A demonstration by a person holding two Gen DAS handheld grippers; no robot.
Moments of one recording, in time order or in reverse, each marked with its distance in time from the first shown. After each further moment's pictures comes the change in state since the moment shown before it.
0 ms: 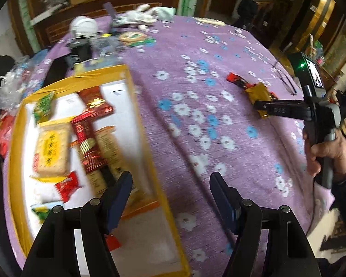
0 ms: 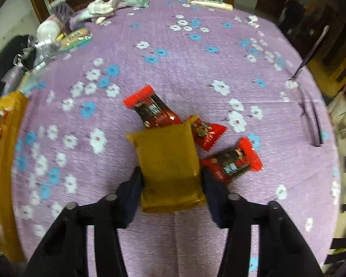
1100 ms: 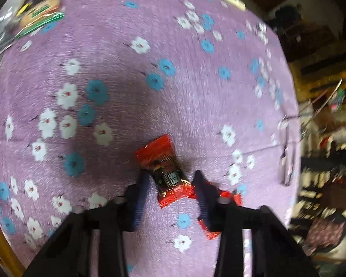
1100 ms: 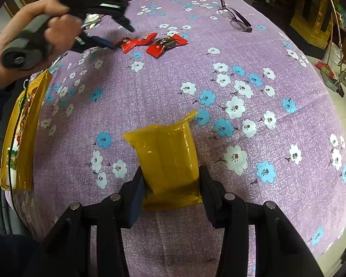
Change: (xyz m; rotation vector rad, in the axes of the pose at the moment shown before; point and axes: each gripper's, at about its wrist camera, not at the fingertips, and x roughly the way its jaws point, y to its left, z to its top) left arm 0.175 -0.137 0.188 -0.330 0.270 -0.089; right arm -0.077 -0.068 -0.172 0.207 0.019 0.140
